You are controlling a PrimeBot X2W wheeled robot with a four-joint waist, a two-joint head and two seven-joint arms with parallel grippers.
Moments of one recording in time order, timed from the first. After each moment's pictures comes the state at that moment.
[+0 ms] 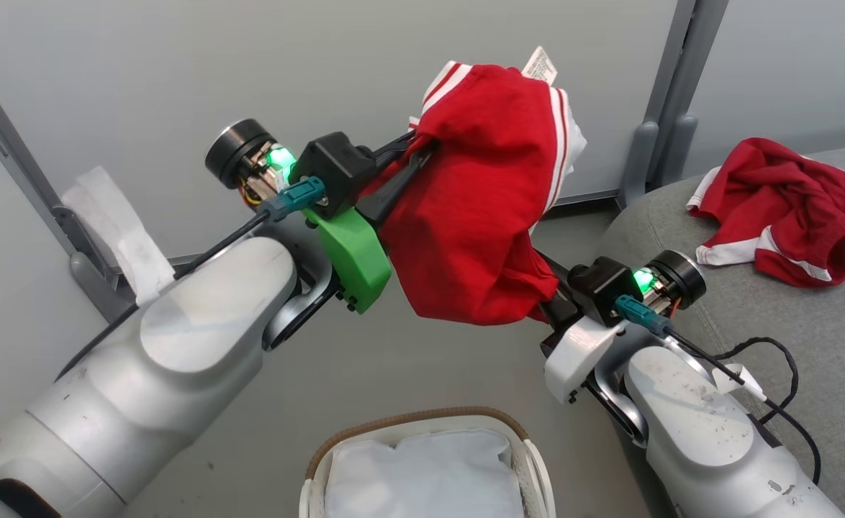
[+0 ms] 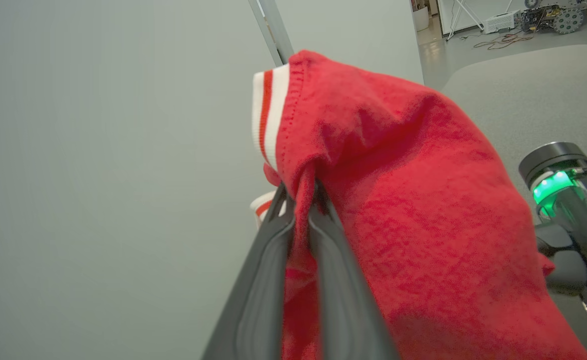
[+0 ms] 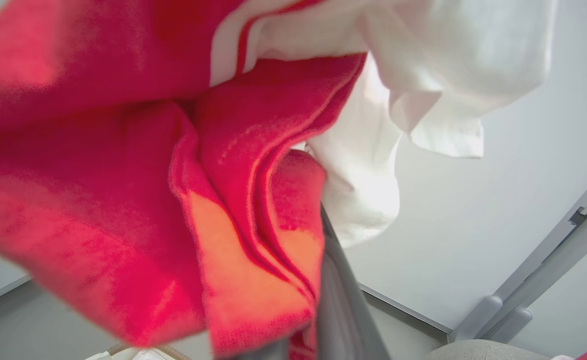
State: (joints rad) left arm -1.01 0.33 -1.13 0.45 -0.71 -0.11 -0.18; right arm -0.56 -0.12 0.50 0.54 0.15 0.13 -0.26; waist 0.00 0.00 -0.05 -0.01
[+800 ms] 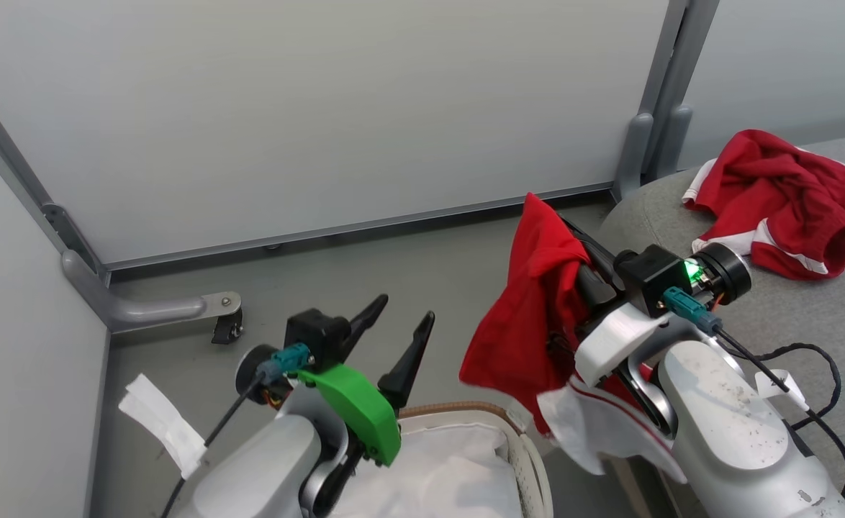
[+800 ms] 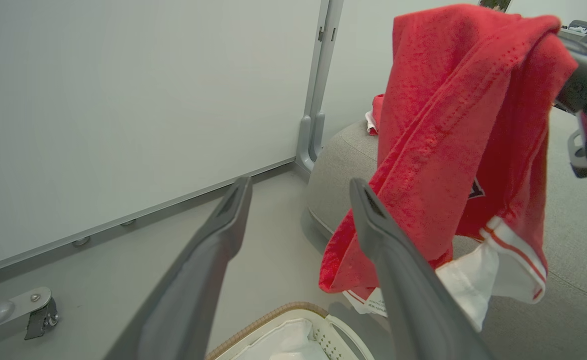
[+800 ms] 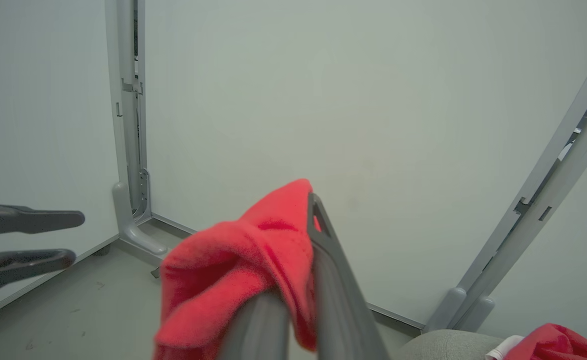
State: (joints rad) left arm -0.55 0.20 -0.95 0.57 -0.82 -0.09 -0.26; right arm -0.49 -0.13 0.36 0.44 0.10 0.13 -0.26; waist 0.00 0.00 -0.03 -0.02
